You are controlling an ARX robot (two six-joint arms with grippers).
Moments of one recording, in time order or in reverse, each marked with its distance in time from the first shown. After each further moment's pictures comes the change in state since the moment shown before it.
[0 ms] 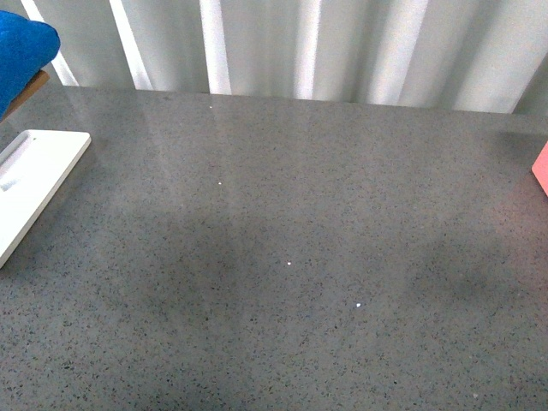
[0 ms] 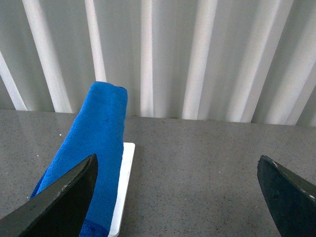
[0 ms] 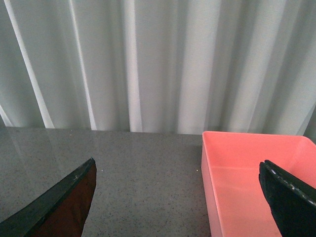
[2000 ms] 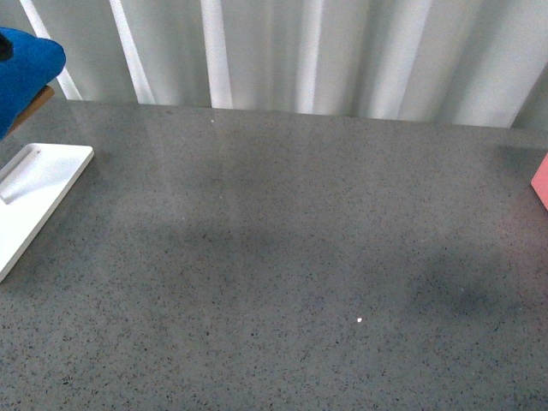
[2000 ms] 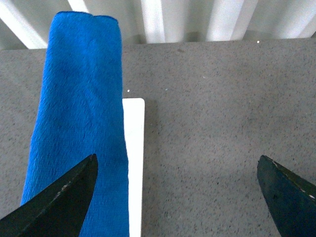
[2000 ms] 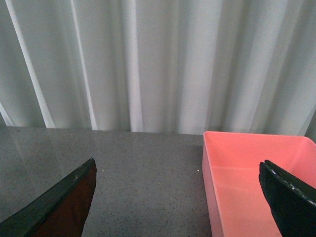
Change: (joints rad) left arm 0.029 1.392 0.763 0.090 0.001 0.122; right arm 0.000 -0.001 0.000 0.000 0.000 0.000
